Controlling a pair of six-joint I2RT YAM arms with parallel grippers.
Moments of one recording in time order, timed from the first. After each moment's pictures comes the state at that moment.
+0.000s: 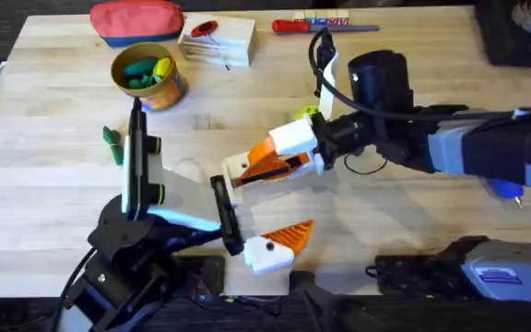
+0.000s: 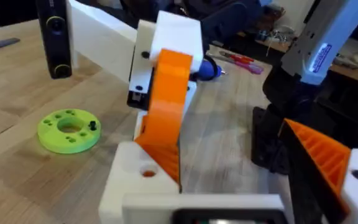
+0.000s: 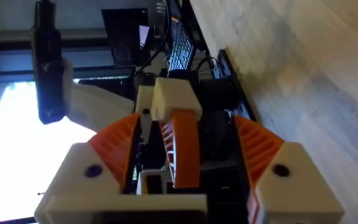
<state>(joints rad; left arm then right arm) -0.60 0.01 0.01 -0.06 0.67 -0.20 0.53 1.49 0.63 0.20 -1.26 0.88</state>
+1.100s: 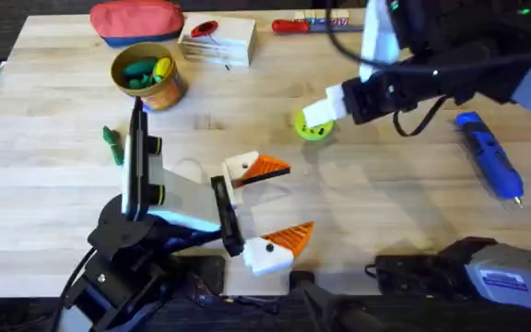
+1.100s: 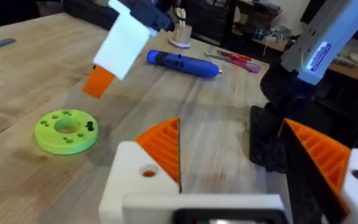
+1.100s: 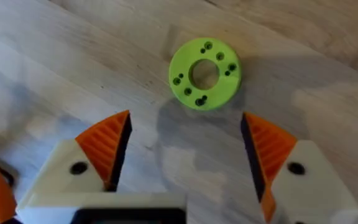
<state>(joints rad) -0.60 0.01 0.01 -0.06 0.69 -0.19 0.41 1.38 1.05 -0.76 -0.21 0.07</state>
